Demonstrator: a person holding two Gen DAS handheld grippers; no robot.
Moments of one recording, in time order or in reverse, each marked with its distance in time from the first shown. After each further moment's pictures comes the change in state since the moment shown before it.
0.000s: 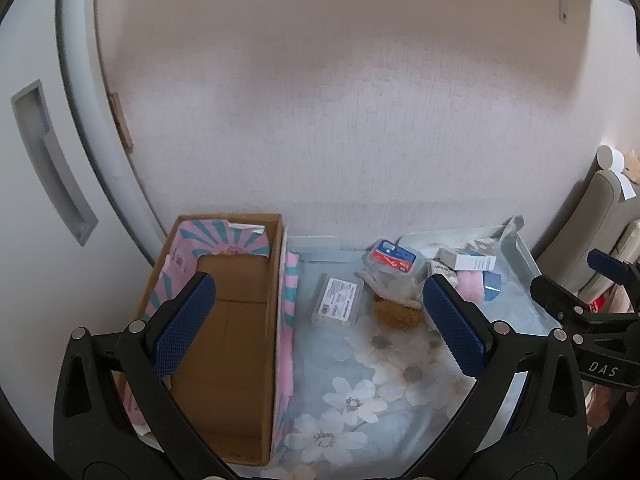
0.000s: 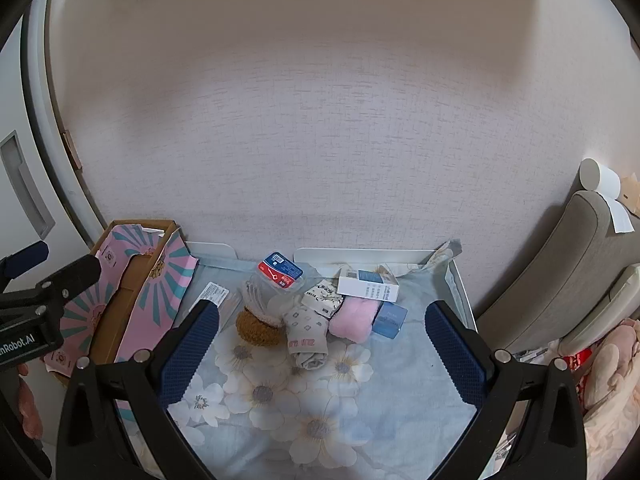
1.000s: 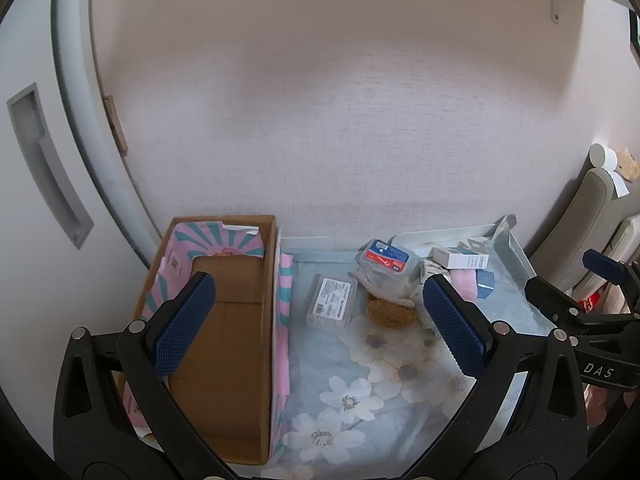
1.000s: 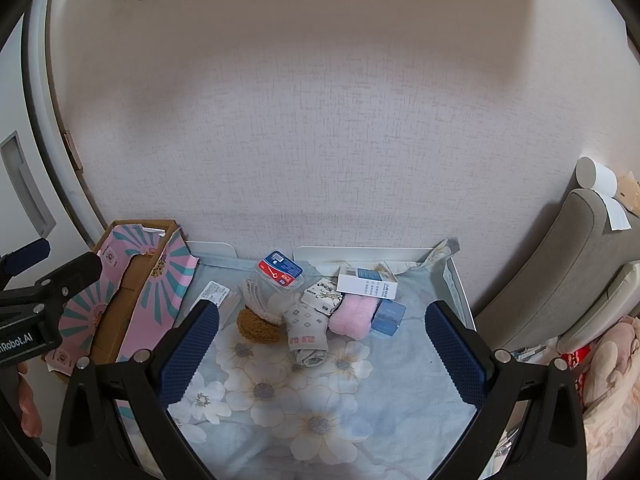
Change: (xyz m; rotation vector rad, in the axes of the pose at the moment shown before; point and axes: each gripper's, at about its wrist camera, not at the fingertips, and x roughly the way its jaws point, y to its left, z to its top) left arm -0.003 -0.004 0.002 -0.010 0.004 -0.004; right arm -0.003 0.002 0.000 -0.001 0.001 0.001
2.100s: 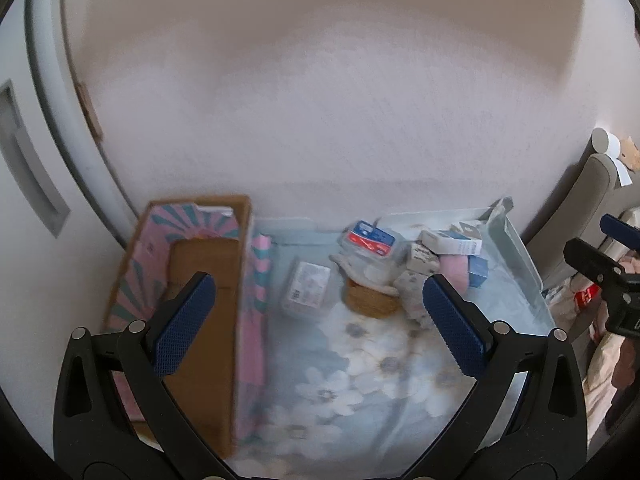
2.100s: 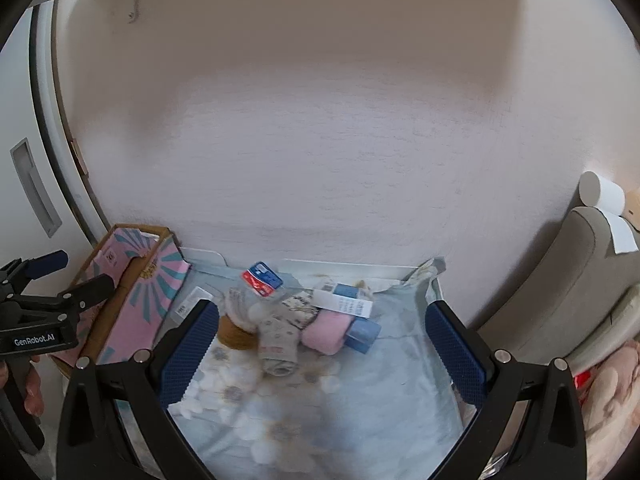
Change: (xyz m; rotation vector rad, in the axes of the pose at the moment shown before) left arm 0.025 -0.038 -0.006 -0.008 0.086 -0.001; right arm 0.008 -0.056 0.012 -0.048 -0.022 0.064
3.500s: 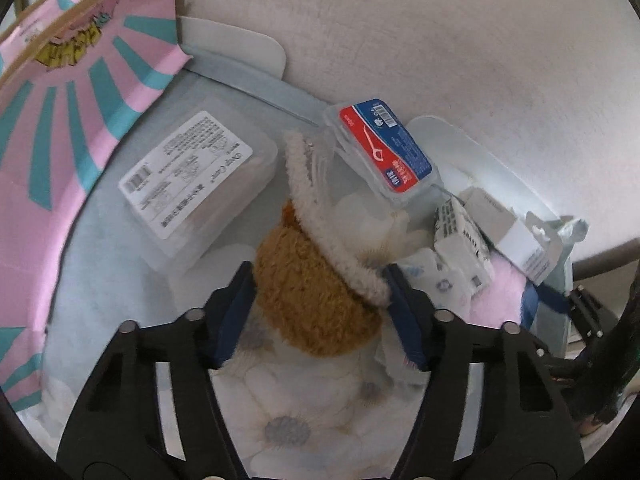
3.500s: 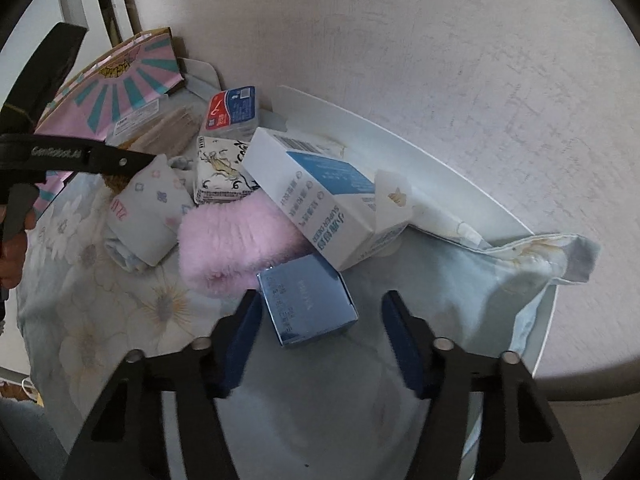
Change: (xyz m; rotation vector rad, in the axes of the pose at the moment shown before) left arm 0.223 -0.038 -0.059 -0.463 0.323 -0.043; right arm 0.224 -0.070 -0.069 -0.483 0.313 0.361
